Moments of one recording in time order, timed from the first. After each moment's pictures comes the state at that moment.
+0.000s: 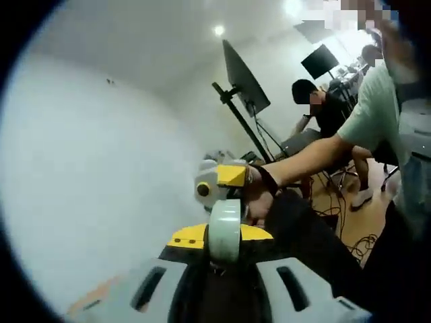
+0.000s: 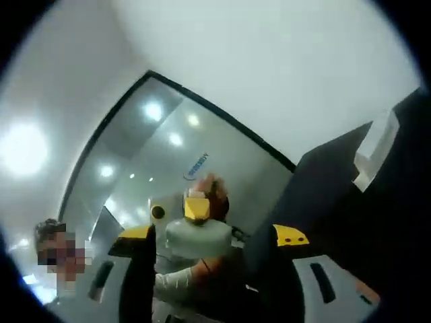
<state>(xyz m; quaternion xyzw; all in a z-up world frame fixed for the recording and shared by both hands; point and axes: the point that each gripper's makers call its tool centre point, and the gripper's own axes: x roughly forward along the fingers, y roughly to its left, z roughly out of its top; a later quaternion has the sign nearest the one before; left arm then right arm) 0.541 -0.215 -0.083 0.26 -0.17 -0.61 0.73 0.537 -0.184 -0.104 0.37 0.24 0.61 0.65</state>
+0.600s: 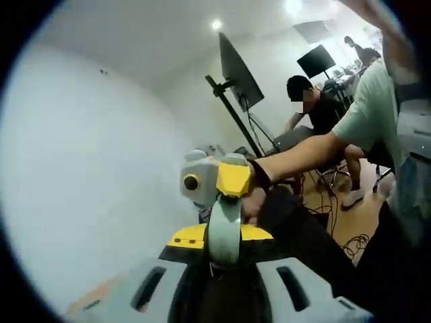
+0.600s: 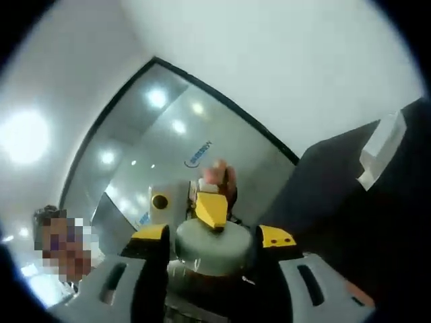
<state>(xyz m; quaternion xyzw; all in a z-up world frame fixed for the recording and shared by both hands) 0.541 -0.226 -0.101 0.27 -0.14 -0.63 0.72 0.528 -0.180 -0.113 0.33 0.25 0.63 0.66</state>
